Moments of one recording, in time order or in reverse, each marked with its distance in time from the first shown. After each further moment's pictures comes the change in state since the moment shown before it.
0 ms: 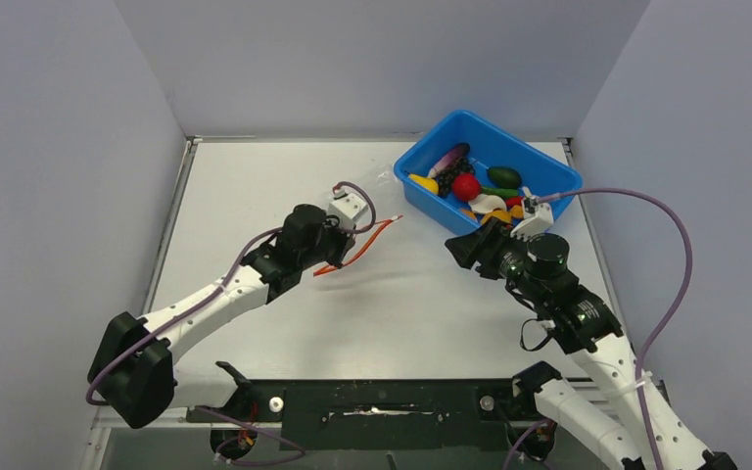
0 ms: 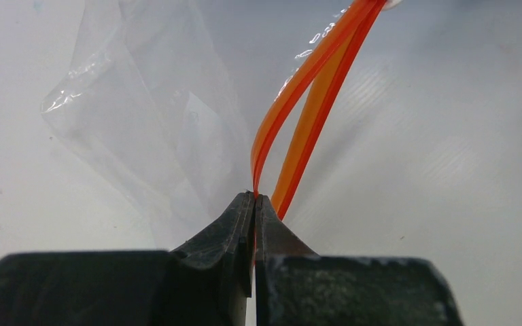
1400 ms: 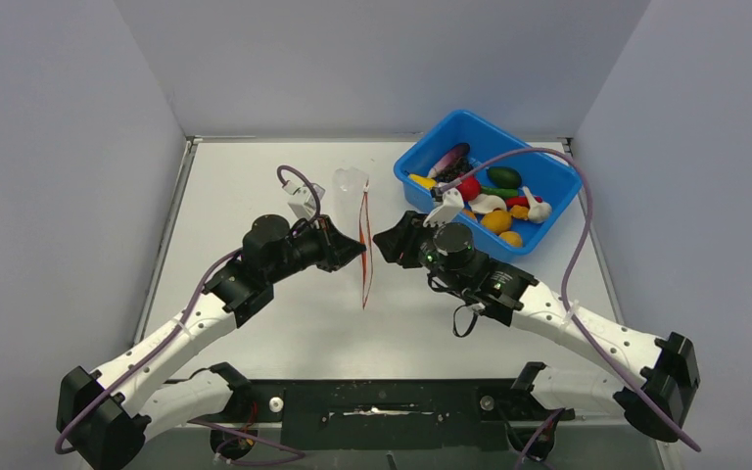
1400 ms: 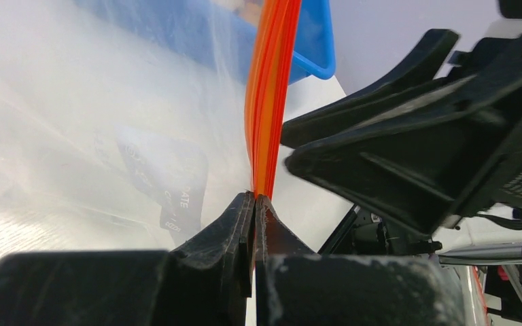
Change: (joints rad) left arm 0.014 -0.280 -0.062 0.050 0.216 -0.732; right arm 0.441 0.476 0.103 0.389 0.285 0.003
